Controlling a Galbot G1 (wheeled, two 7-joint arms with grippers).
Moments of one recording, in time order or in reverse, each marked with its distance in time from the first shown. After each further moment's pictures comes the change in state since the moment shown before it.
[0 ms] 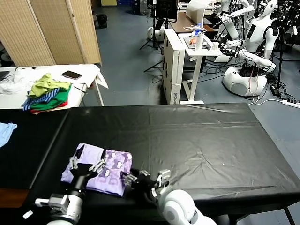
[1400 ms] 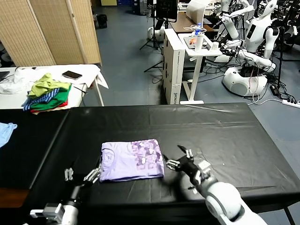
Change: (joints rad) left arm 0.101 0.003 -0.019 0.008 -0.084 -0.010 -0.054; right arm -0.155 -0.260 0.333 0.159 -0.397 0.149 -0.158
